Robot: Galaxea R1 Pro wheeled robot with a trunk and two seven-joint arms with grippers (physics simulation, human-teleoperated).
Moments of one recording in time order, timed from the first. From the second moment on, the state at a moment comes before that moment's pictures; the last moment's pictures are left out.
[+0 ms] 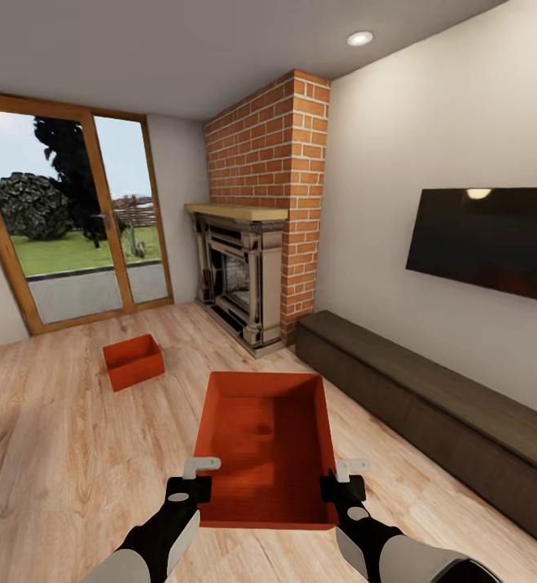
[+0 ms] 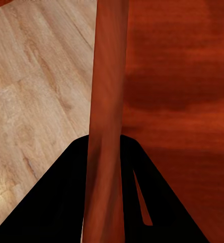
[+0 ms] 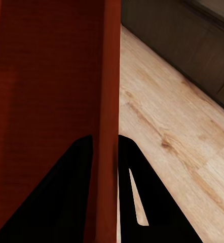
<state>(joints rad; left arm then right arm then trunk) -0.57 -0.12 -0.11 -0.37 0.05 0.07 0.27 -0.68 0.13 0.43 -0.02 -0.31 -0.33 -0.24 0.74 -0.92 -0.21</state>
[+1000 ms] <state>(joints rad) -0.57 -0.12 -0.11 -0.37 0.05 0.07 0.27 -0.68 0.13 0.43 -0.02 -0.31 -0.34 -0.24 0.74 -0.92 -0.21</state>
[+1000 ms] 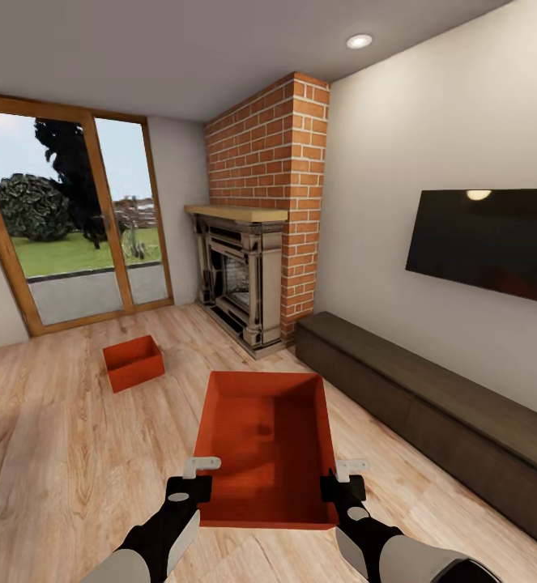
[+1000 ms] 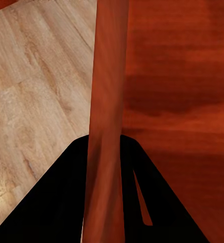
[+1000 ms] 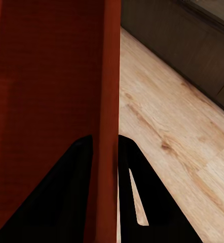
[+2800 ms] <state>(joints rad) -0.57 -0.12 -0.11 -0.37 0.05 0.07 0.27 -0.68 0.13 0.42 -0.02 -0.31 -0.34 -0.23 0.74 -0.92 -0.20</state>
